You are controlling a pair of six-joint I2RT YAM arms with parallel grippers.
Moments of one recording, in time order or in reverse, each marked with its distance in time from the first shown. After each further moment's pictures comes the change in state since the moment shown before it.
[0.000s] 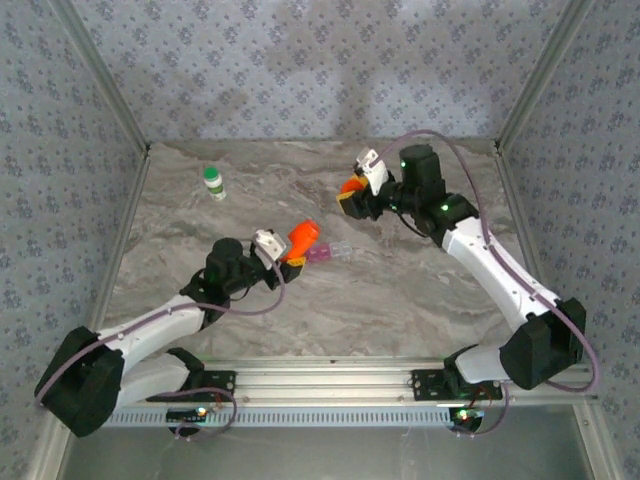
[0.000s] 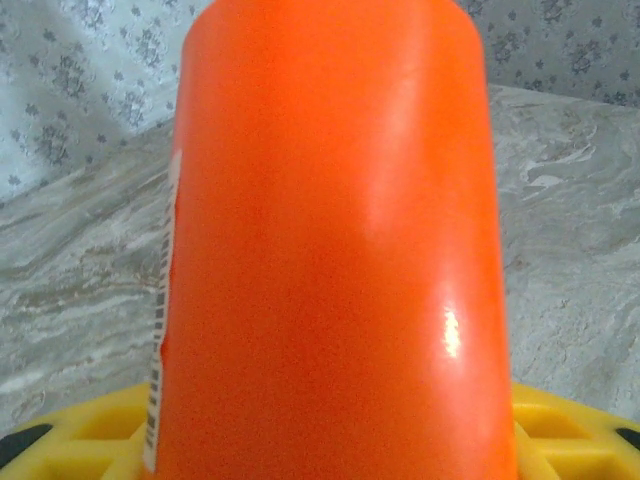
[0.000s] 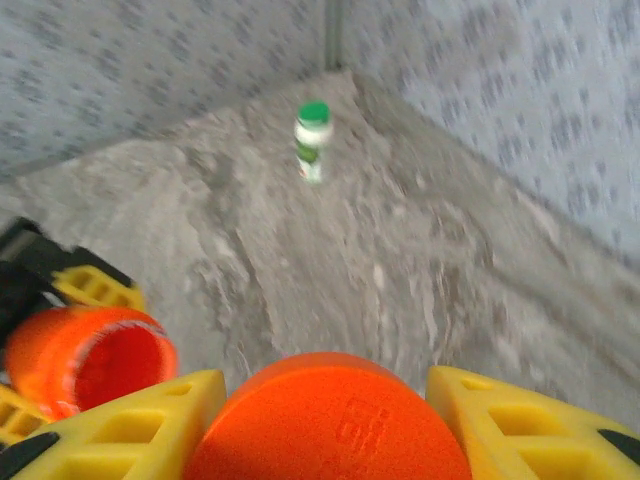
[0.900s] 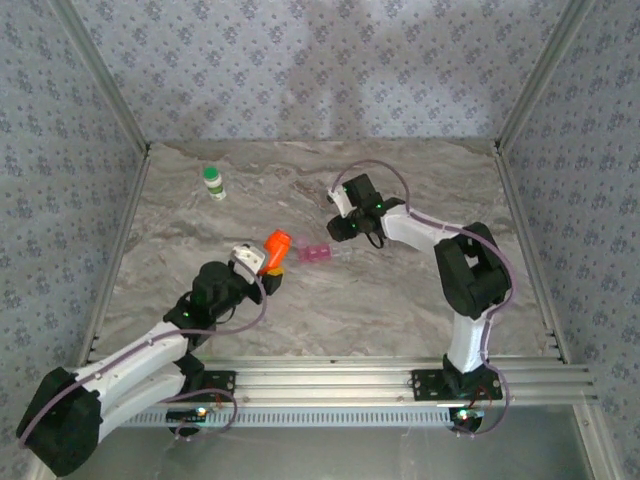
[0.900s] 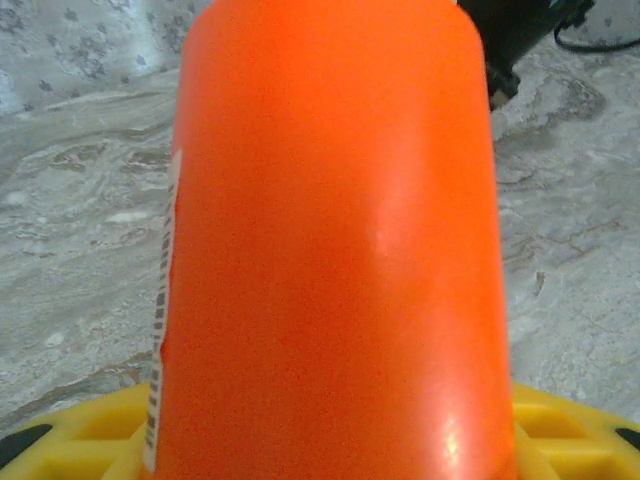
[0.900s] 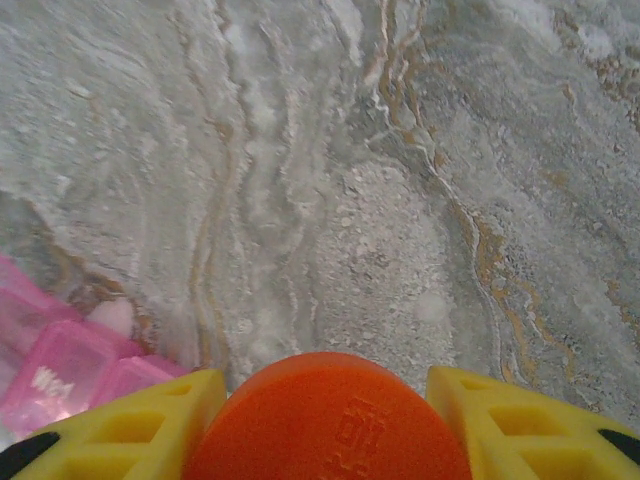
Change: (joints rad) left arm -0.005 -0.256 -0.164 -0.131 -0.234 -0.131; right arm 0.096 0.517 0.049 0.008 0.410 0.154
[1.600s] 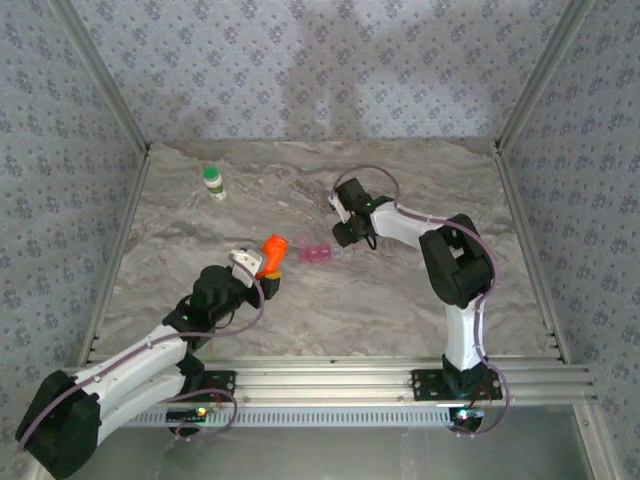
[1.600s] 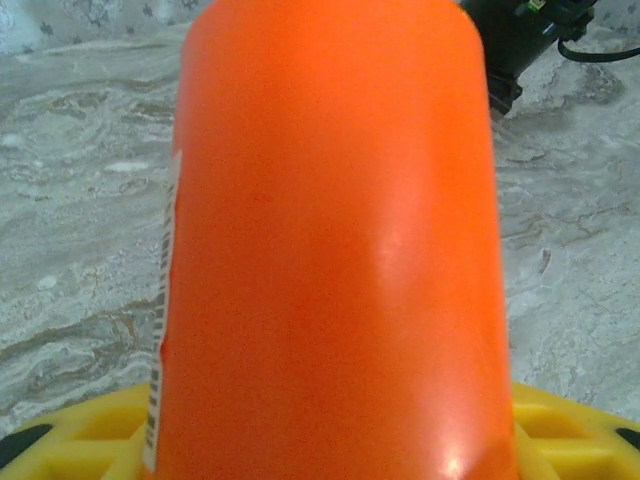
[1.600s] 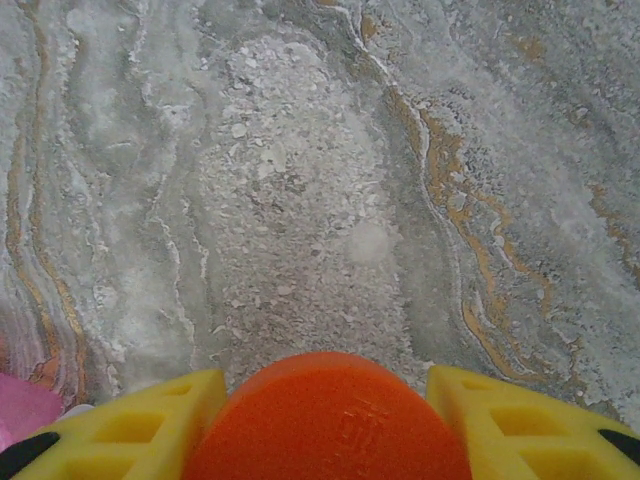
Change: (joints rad) left arm -0.002 -0.016 -0.031 -0.044 -0.014 -0.067; right arm 0.004 0.105 0.069 -0.127 0.141 0.045
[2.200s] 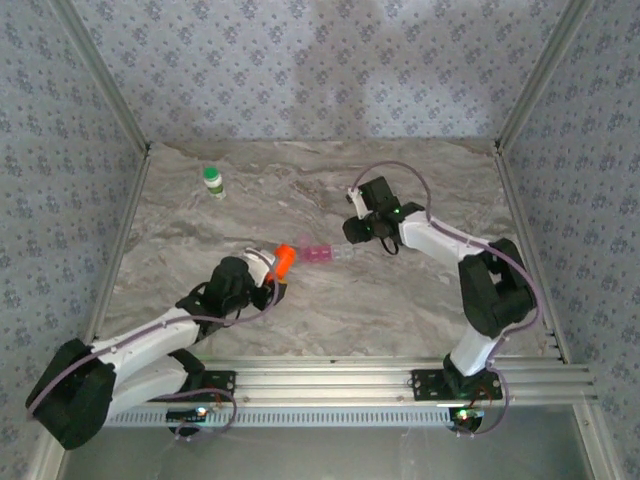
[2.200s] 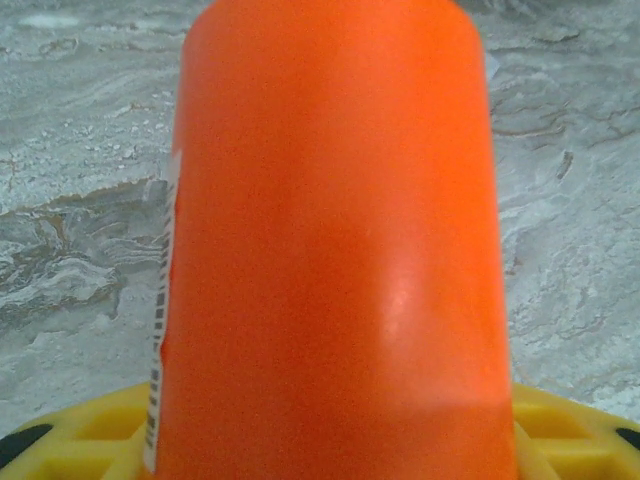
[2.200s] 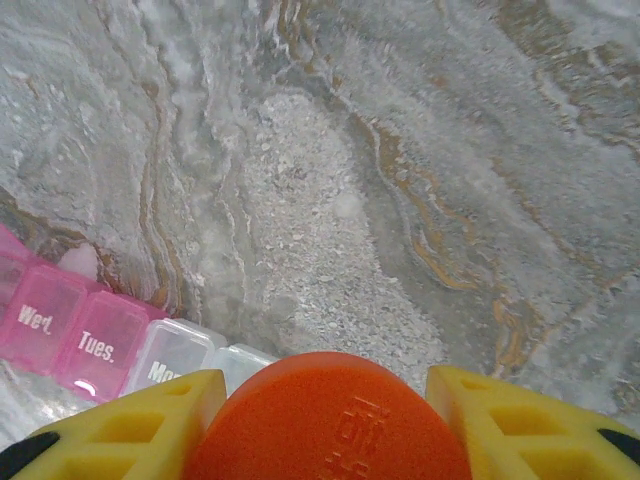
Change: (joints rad) left arm -0.032 0.209 0.112 -0.151 0.004 -0.044; right arm -0.045 -0.301 -0.207 0.081 -0.094 0.073
